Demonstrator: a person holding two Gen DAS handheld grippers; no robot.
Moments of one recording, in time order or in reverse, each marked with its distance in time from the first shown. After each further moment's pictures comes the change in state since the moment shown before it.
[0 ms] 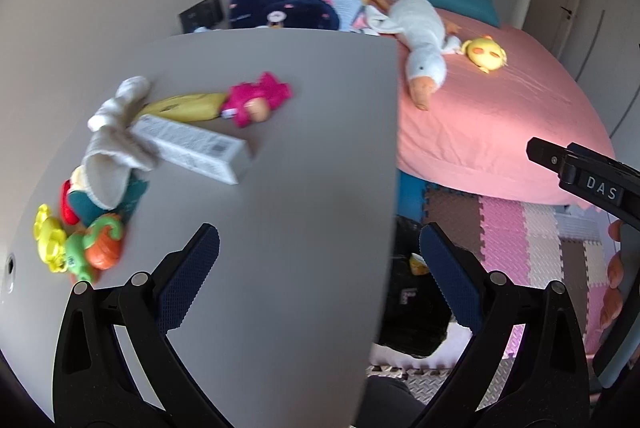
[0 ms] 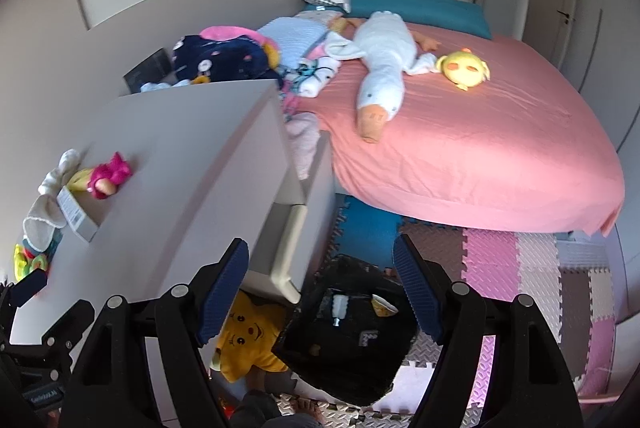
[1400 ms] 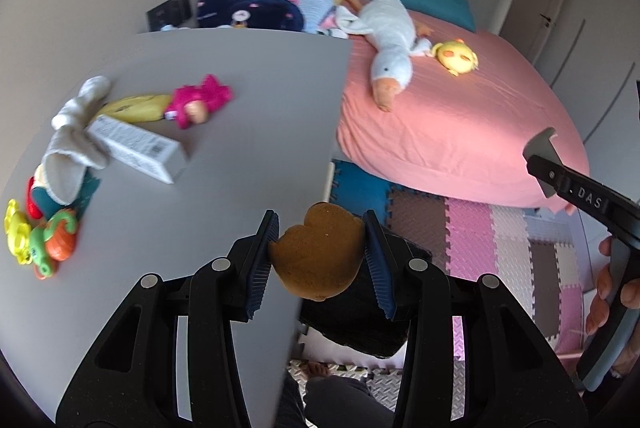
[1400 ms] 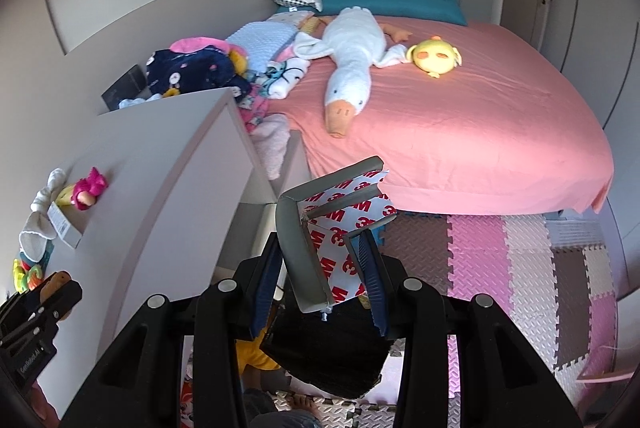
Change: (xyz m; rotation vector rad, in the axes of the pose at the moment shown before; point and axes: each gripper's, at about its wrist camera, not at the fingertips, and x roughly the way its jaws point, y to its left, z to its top) left arm 0.000 -0.047 0.005 0.000 0.009 -0.124; right arm -0.017 -0.075 -0.006 0.107 0.008 -0.055
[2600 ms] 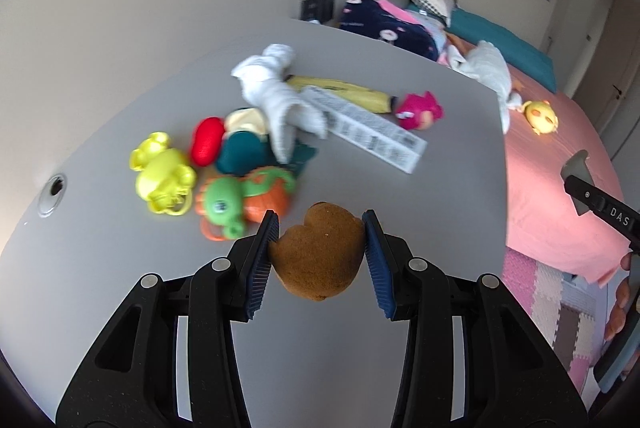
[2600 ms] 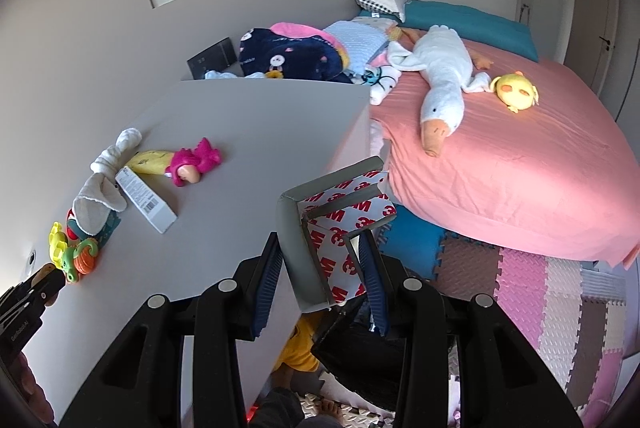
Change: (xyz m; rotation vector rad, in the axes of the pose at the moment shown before) left arm -0.063 0.159 -0.041 -0.254 -0.073 0.211; right arm -0.005 0.140 -0.008 -0.187 -0.015 0.161
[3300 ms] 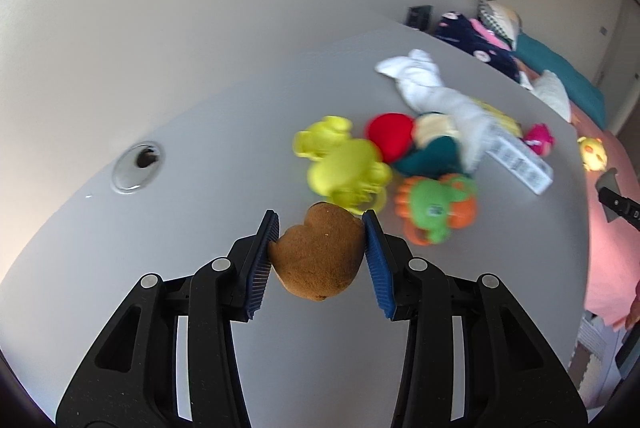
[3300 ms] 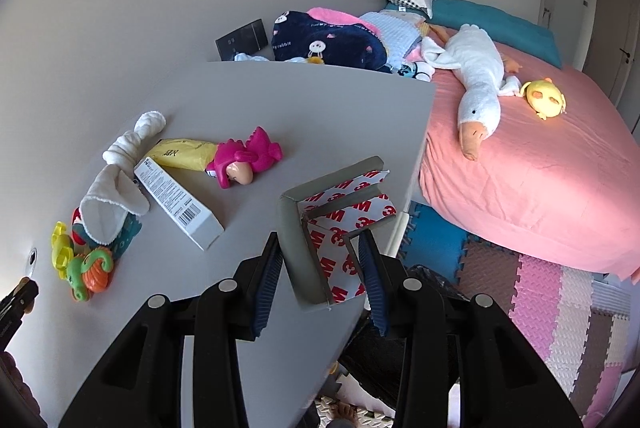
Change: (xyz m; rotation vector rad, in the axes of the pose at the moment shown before) left arm -0.003 0.127 -0.009 -0.143 -0.008 0.149; right arm 0.038 0.072 0.010 -0.058 0.030 0.042
